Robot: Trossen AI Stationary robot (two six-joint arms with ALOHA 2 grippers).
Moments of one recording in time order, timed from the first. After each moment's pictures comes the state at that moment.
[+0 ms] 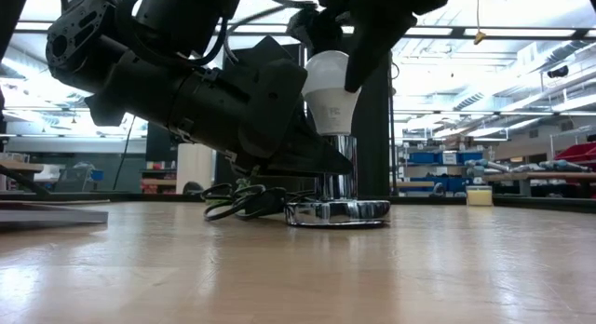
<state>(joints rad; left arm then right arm) -0.32 2.00 0.80 0.83 -0.55 -0.29 0.22 2.01 1.84 -1.14 0.10 -0.32</state>
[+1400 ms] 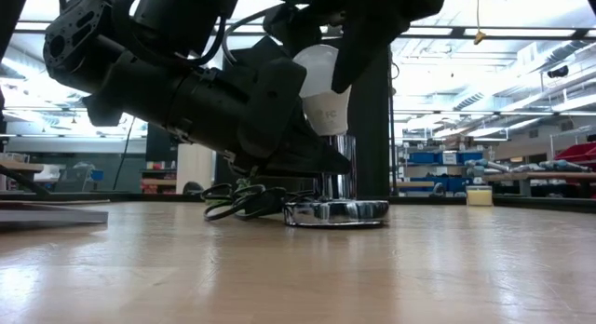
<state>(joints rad) -0.32 2.00 0.80 0.84 -0.55 -0.30 0.21 2.05 1.84 -1.03 0.02 -0.46</state>
